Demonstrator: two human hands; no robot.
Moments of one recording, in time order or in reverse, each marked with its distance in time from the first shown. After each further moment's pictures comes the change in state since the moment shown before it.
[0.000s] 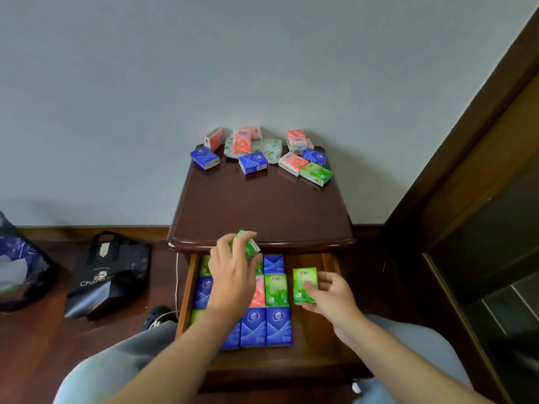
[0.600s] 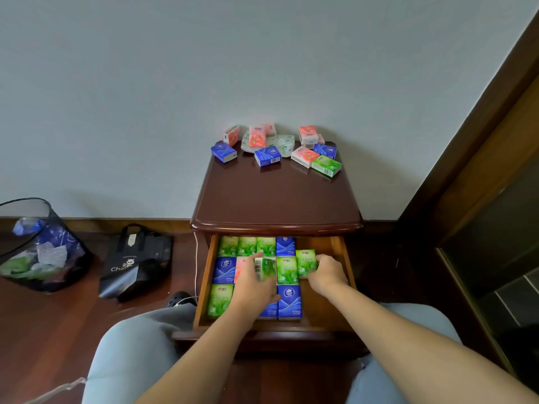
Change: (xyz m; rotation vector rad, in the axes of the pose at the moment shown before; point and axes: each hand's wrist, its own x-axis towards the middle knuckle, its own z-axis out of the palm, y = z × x) left_hand -0.058 0.022 -0.017 -0.696 -0.347 -0.713; right_hand 0.024 0.009 0.021 -0.849 0.081 -0.185
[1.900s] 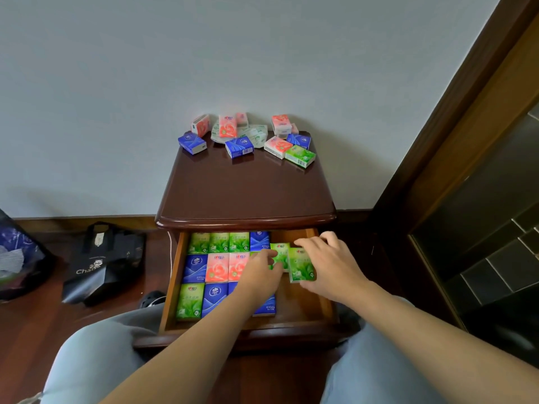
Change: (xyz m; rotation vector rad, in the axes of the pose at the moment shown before) left_hand 0.021 0.015 0.061 0.569 -0.130 0.167; right_hand -0.023 0.042 -0.076 -0.608 0.166 -0.703
